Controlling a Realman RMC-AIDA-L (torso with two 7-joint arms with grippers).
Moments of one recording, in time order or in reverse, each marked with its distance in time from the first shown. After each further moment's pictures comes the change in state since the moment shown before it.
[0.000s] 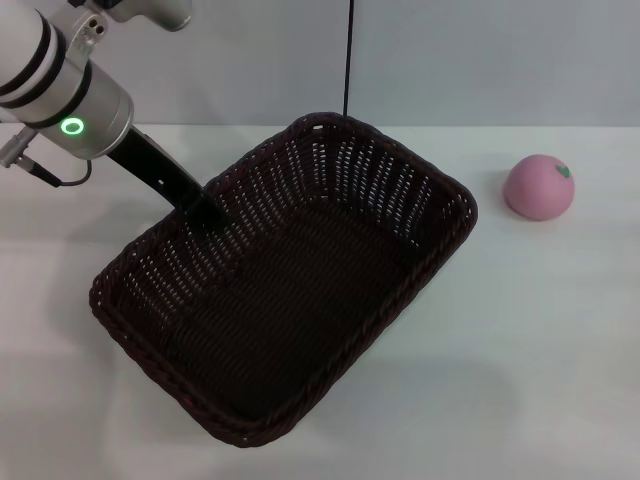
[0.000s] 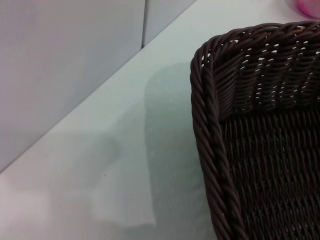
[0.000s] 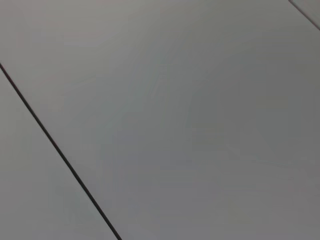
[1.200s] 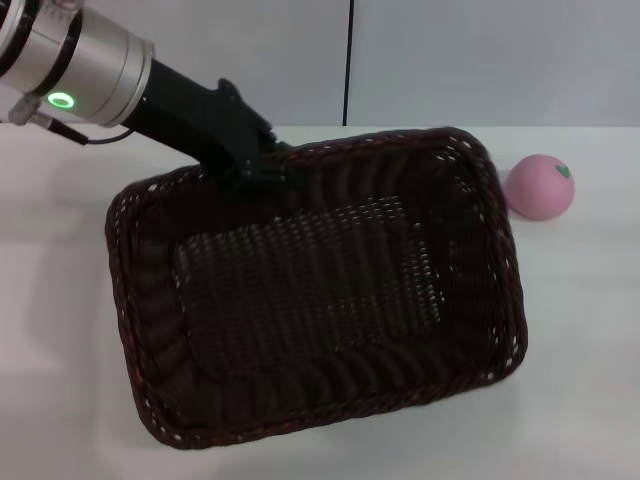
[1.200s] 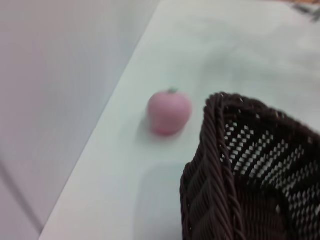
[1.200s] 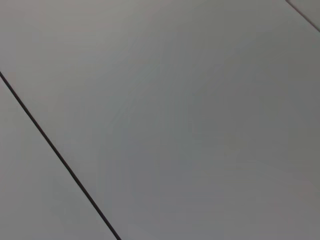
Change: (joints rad) left arm 0.075 0.004 -0.030 0.191 -0.346 0.105 0.439; right arm -0.003 0.002 0.000 0.000 0.000 0.000 0.020
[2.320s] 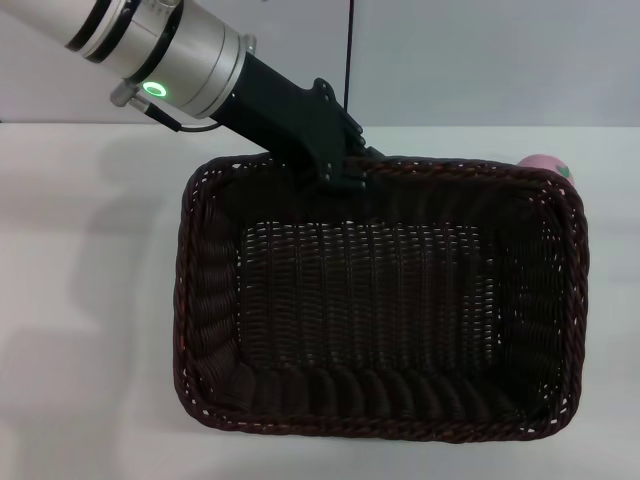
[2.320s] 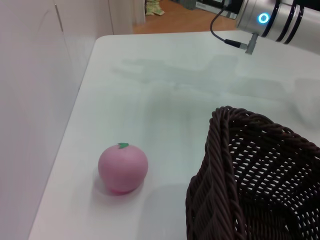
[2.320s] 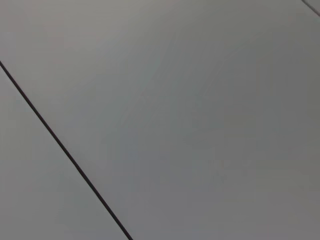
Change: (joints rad) left arm -0.180 -0.006 -0.003 -0.291 -0.080 -0.066 0.213; right arm 0.015 0.000 -0.005 0.008 0.000 0.005 0.001
